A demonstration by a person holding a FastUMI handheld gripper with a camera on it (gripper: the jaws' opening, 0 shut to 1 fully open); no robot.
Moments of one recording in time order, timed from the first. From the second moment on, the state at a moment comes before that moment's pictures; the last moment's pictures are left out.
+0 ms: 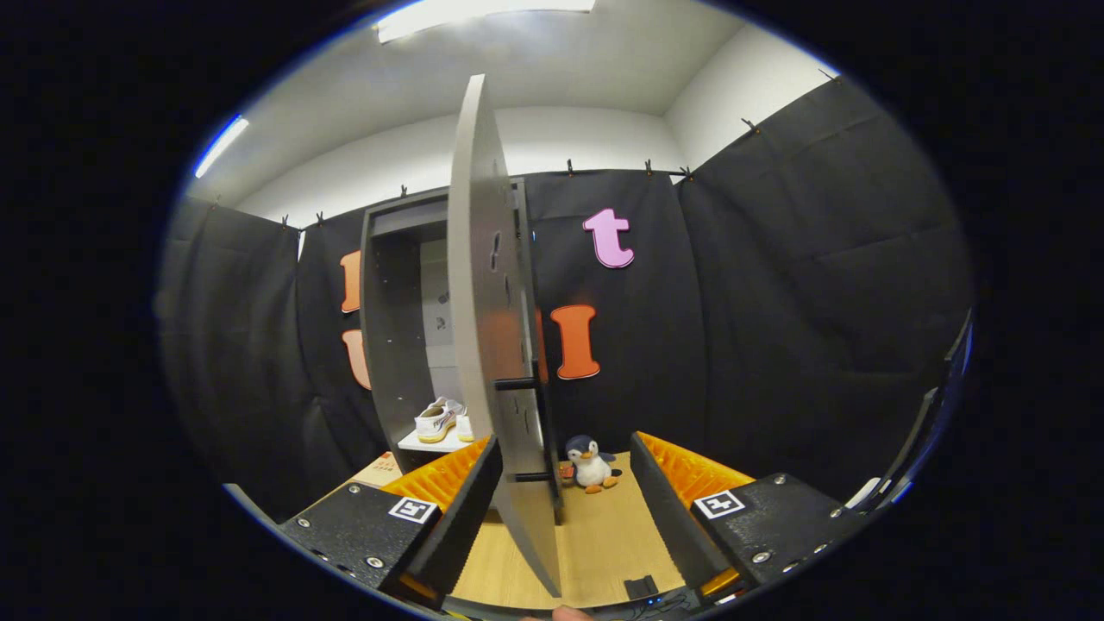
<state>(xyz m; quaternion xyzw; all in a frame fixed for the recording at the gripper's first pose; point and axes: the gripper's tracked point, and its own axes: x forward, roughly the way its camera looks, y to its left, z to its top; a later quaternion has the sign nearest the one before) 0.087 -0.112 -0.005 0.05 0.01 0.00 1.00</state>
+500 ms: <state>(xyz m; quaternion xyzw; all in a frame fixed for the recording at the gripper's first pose) 0.116 -0.086 -0.024 0.02 0.04 0.02 1.00</state>
